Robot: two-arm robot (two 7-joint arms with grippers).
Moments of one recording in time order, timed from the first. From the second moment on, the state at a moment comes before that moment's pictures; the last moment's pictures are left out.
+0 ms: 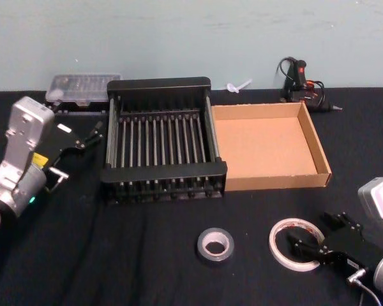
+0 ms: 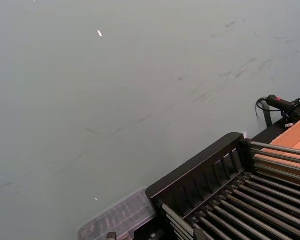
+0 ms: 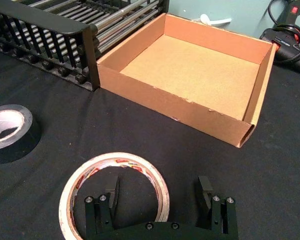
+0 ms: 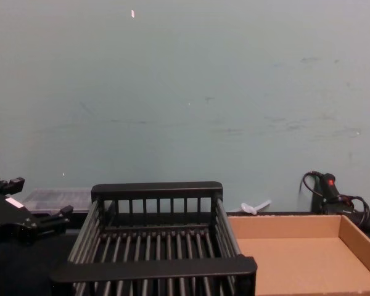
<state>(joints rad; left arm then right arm) -0.20 0.60 0.45 -1.41 -0.25 -0.12 0.03 -0.26 0.55 -0.19 -1.76 0.27 0.25 0.28</state>
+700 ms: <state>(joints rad) -0.20 0.60 0.45 -1.41 -0.25 -0.12 0.03 -0.26 0.53 -0.18 -1.76 0.24 0.25 0.30</state>
